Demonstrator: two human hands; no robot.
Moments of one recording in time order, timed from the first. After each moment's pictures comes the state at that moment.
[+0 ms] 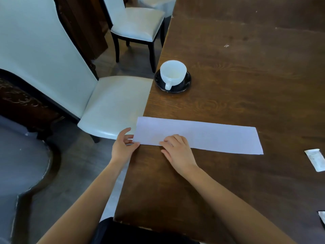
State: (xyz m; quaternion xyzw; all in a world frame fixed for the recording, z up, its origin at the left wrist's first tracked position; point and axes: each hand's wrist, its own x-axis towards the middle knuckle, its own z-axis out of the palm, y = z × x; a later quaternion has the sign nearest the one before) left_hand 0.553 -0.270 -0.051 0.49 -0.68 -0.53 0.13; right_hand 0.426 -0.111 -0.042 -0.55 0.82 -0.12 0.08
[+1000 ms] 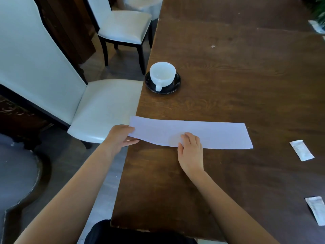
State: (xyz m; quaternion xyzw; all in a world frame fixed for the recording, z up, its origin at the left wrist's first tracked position) left_hand 0.508 -0.291 0.004 0.50 -0.52 -0.69 0.03; right_hand 0.411 -0.079 -0.056 -0.28 0.94 -0.17 0.08
